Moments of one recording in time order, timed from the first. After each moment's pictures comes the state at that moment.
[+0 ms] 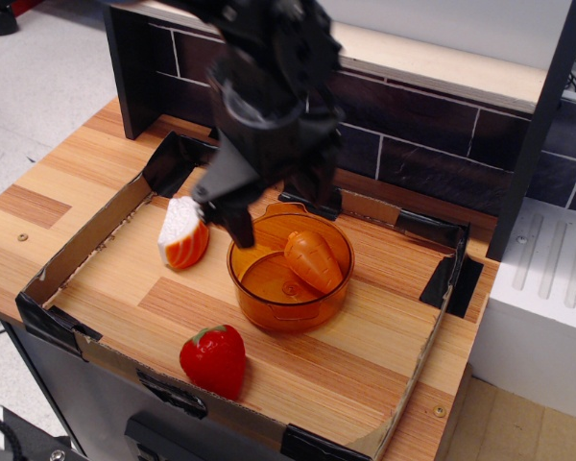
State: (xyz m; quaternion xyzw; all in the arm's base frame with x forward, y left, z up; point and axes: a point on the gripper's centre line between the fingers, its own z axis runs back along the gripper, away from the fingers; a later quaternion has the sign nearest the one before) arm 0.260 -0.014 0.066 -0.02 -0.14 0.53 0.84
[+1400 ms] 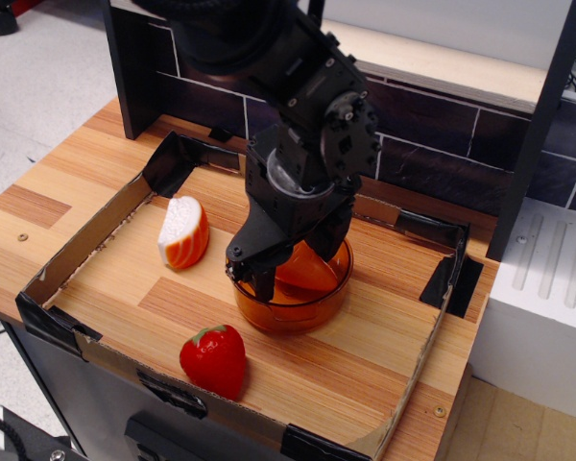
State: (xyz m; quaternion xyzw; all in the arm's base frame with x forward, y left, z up) arm 0.259 -0.022 0.021 0.03 -0.12 0.56 0.82
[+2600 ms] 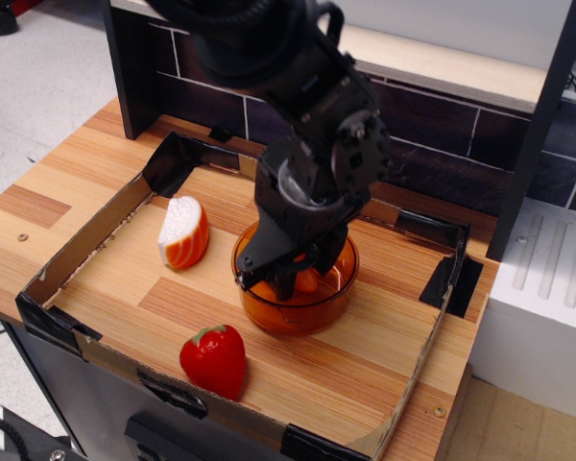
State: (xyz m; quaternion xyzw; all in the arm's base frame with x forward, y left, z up) arm 0.260 -0.023 0.021 0.03 -0.12 0.57 0.81
